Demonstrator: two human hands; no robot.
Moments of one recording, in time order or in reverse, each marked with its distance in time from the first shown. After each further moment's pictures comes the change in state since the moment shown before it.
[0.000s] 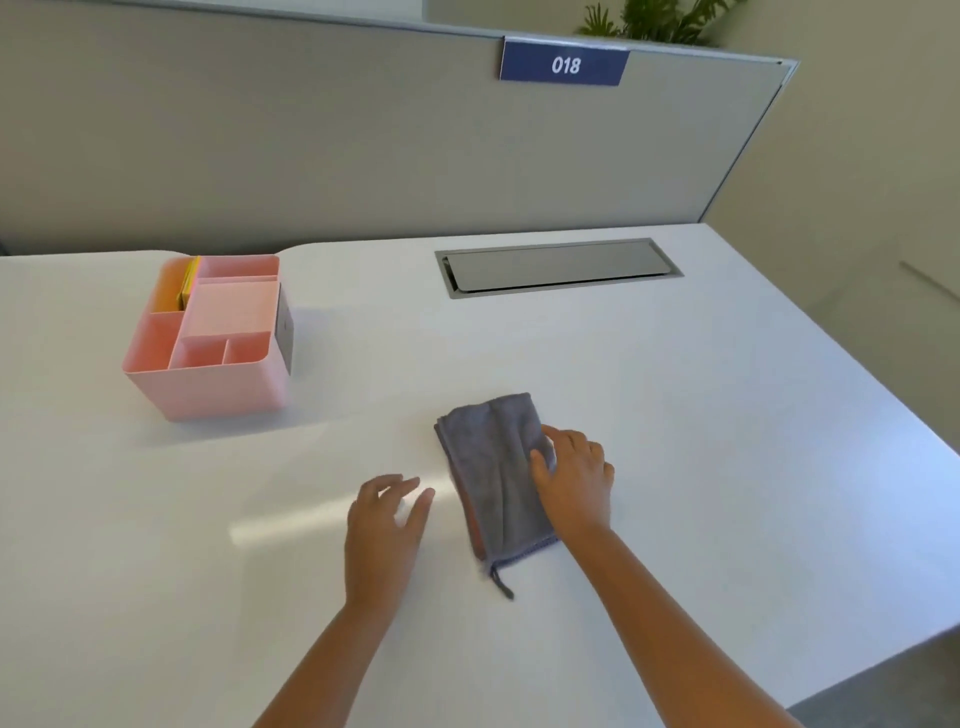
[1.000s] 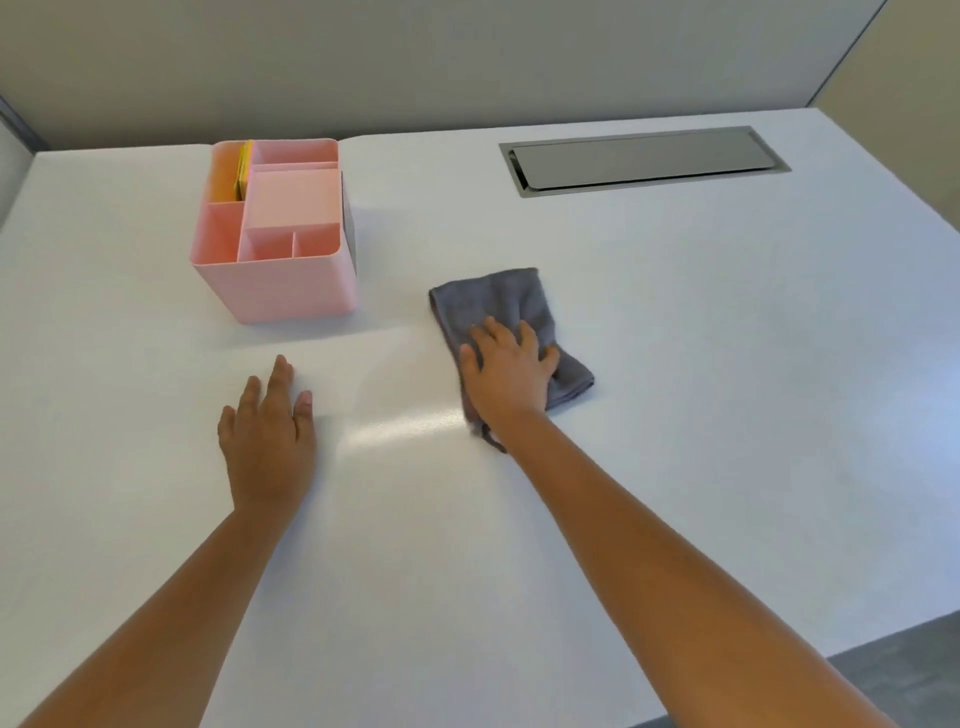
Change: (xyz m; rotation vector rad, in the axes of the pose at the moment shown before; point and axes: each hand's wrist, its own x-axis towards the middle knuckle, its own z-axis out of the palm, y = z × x) left_hand 0.062 -0.116 -0.127 0.613 0.171 0.081; right_hand 0.005 -0.137 0.090 -0.065 -0.082 -0.165
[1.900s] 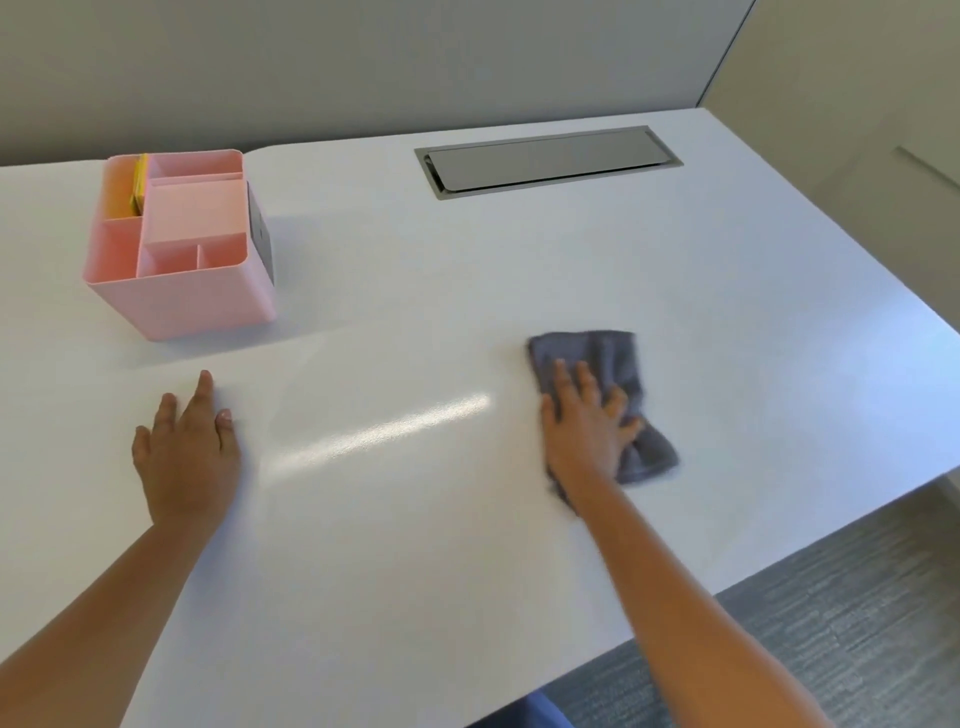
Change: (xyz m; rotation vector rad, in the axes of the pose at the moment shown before) left_hand -0.003 0.003 0.000 0.022 -0.019 -0.004; right_hand -0.083 0.130 -0.041 -0.041 0.027 0.419
